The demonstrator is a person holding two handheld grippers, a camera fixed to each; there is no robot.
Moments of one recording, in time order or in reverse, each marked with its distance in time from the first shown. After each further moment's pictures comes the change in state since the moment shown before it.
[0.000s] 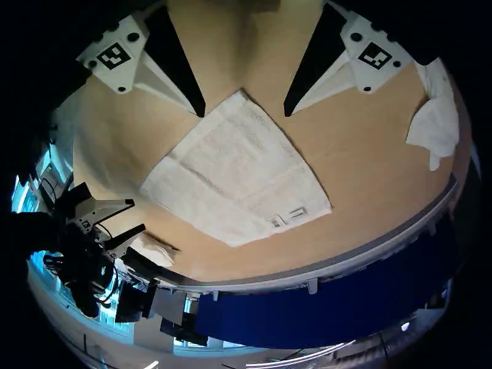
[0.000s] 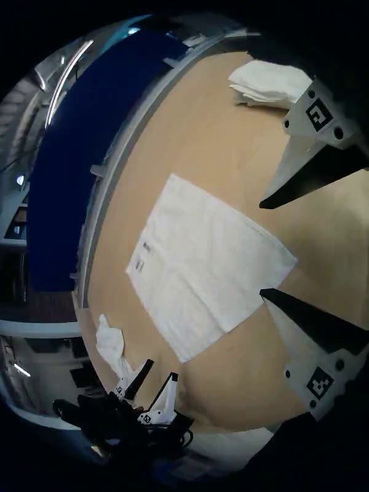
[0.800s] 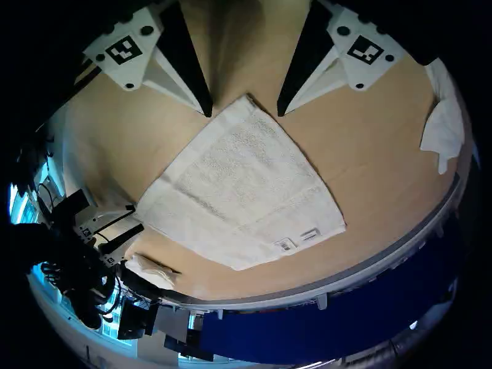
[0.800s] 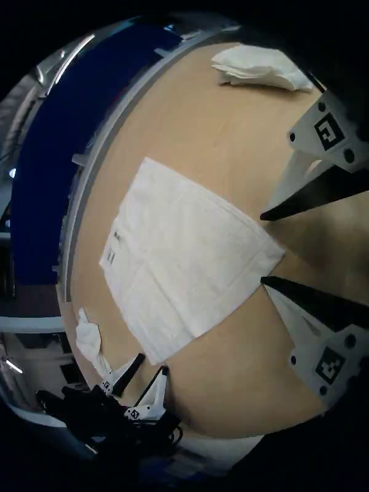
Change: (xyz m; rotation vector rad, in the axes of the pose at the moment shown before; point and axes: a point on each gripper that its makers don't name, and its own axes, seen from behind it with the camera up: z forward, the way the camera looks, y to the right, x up) left arm -0.026 0.004 0.025 0.006 -0.073 0.037; right arm -0.045 -0.017 0.029 0.032 -0.054 -0.005
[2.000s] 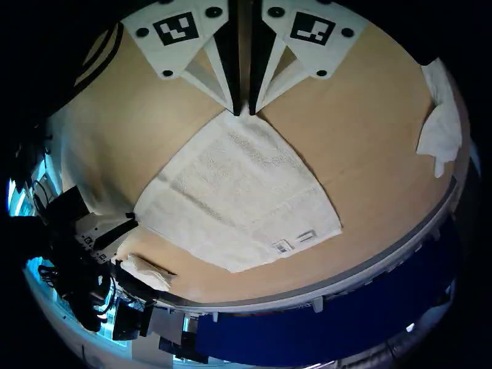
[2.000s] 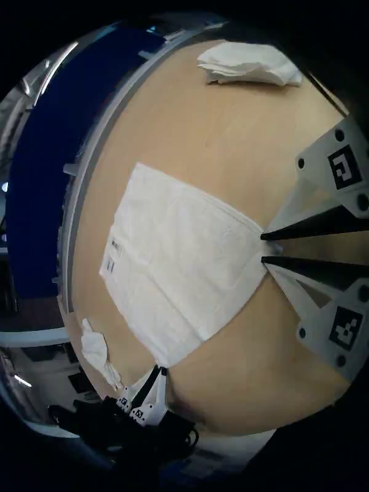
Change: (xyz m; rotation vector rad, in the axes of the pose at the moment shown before) left arm 0.002 0.002 -0.004 0.029 -0.019 -0.016; right arm 0.006 0.002 -0.007 -0.003 -0.008 0.071
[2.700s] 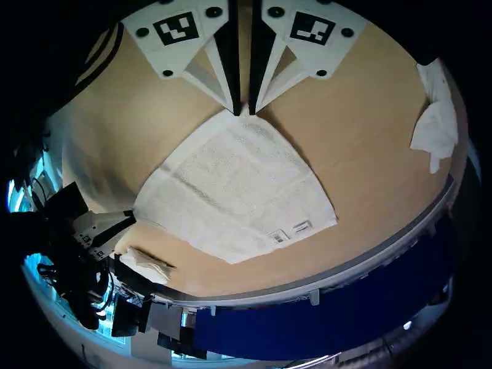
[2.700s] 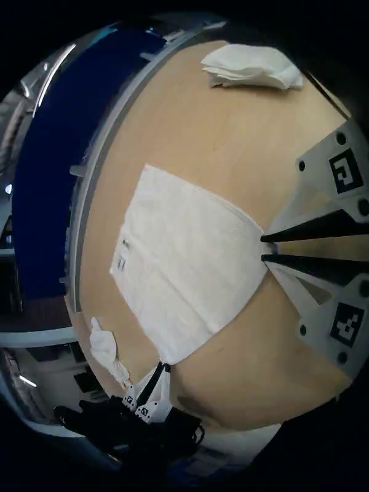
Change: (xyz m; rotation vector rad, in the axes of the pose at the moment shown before) left arm 0.010 0.002 -0.005 0.015 0.029 -0.005; right arm 0.015 0.001 -0.011 0.009 0.029 0.009
